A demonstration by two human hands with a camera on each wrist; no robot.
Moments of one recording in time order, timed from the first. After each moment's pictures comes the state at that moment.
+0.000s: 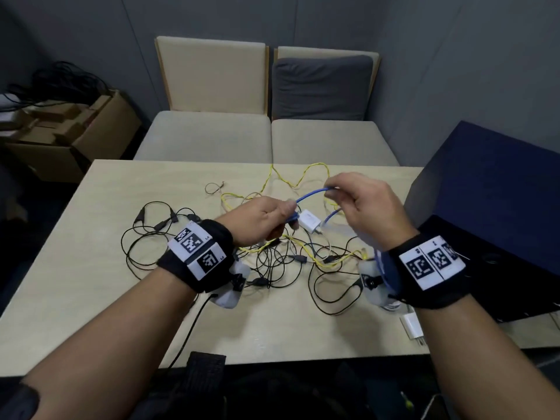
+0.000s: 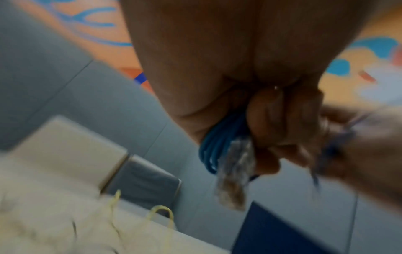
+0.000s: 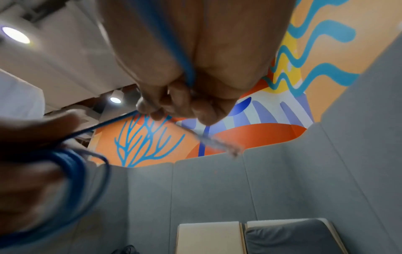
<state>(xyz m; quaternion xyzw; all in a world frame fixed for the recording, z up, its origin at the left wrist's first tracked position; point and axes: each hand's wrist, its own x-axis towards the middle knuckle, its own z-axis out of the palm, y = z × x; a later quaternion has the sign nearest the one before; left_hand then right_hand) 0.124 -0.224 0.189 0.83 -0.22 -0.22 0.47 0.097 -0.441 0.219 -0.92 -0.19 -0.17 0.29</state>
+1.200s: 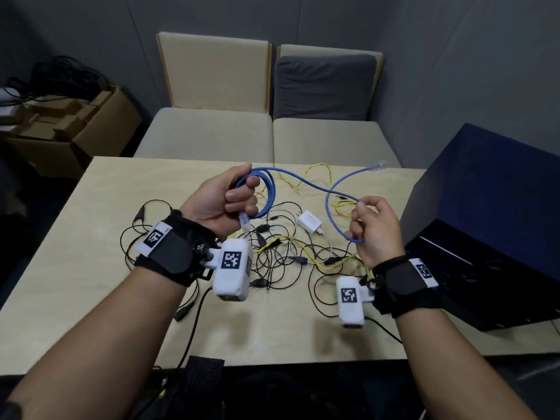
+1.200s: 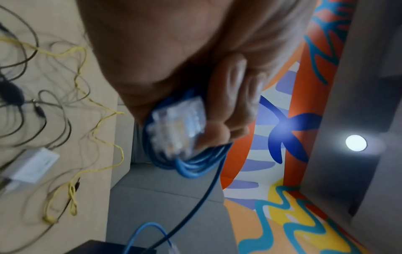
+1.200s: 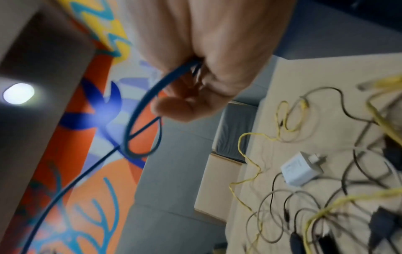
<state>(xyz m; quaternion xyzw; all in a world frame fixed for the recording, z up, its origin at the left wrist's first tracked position) 0.137 -0.198 0.211 0.43 0.03 -0.28 0.86 0.108 -0.451 0.149 -0.61 0.19 -0.08 0.77</state>
